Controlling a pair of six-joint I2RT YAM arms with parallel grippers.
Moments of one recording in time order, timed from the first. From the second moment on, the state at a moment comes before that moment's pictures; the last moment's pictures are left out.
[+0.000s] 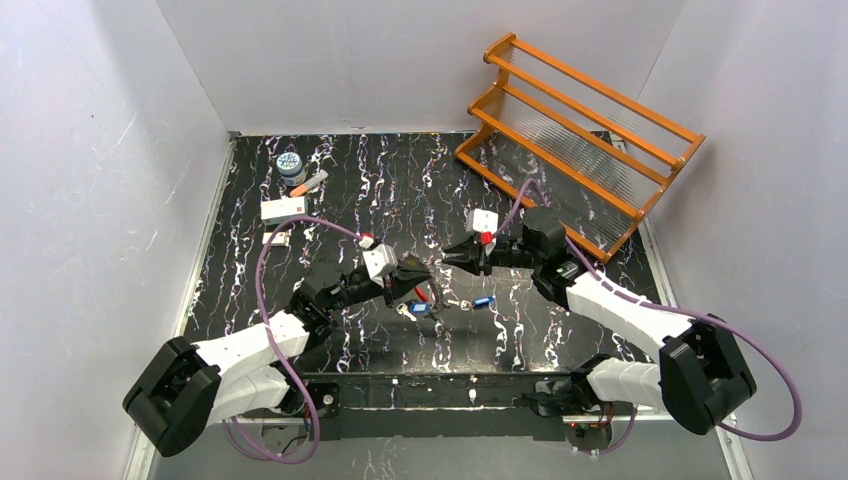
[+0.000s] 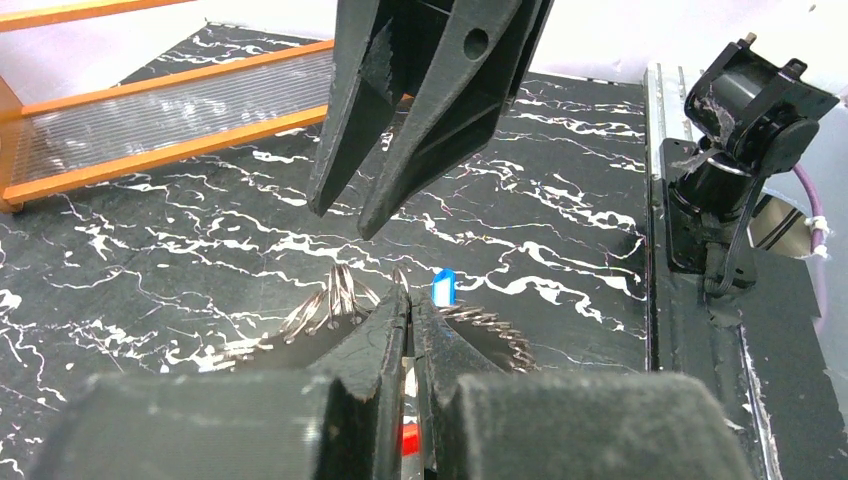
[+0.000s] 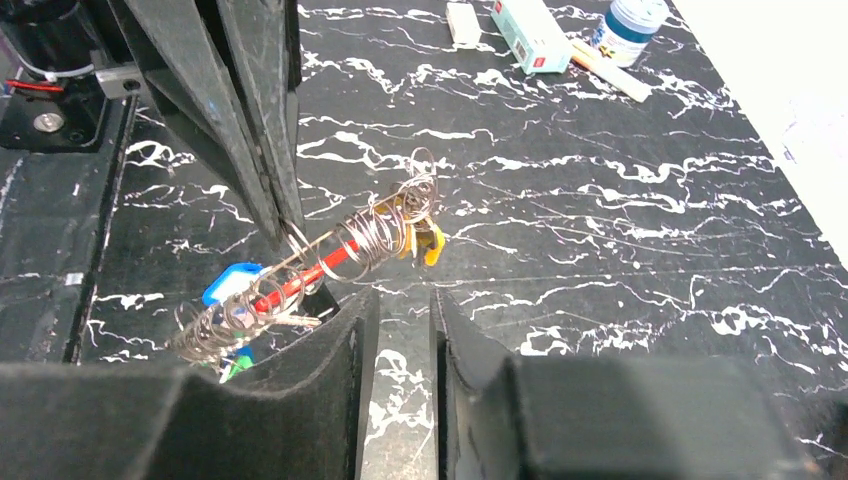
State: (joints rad) left arm -0.70 1.07 0.34 0.78 0.55 0.00; right arm 0.61 1.20 0.65 0.35 -0.82 -0.34
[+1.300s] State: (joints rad) left arm -0.70 1.07 0.34 0.78 0.55 -0.12; right arm 0.59 1.26 0.61 0.47 -0.99 -0.22
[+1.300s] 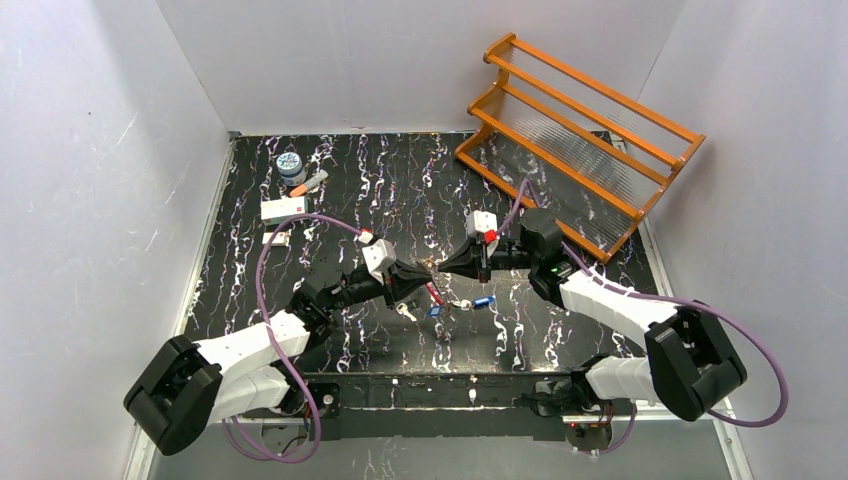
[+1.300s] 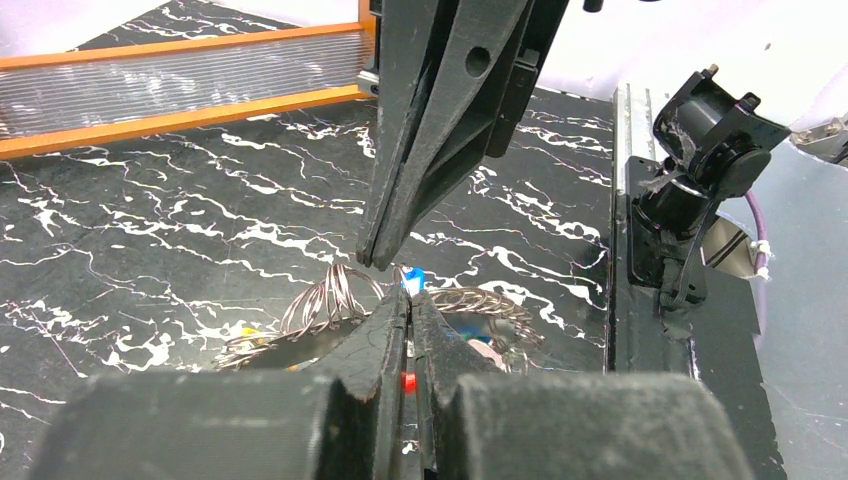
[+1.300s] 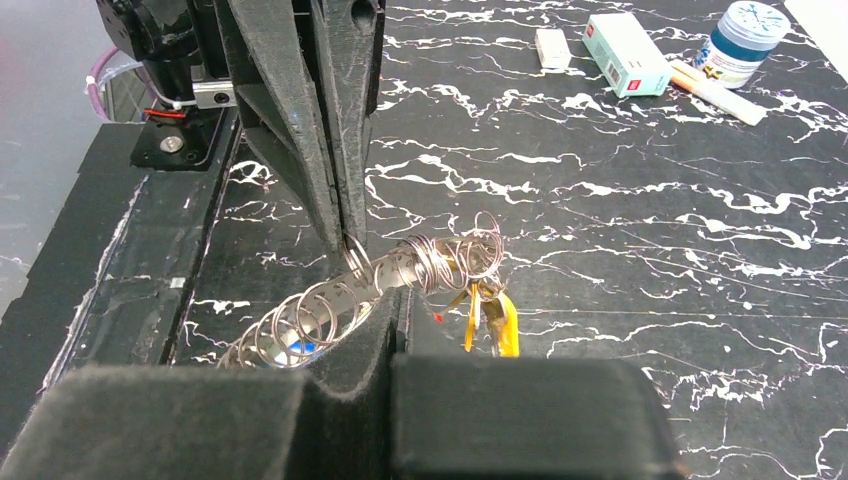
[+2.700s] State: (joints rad) left arm -0.70 1.09 0.34 0.78 0.61 -0.12; right arm 0.56 1.41 0.67 0.67 -0.96 0.00
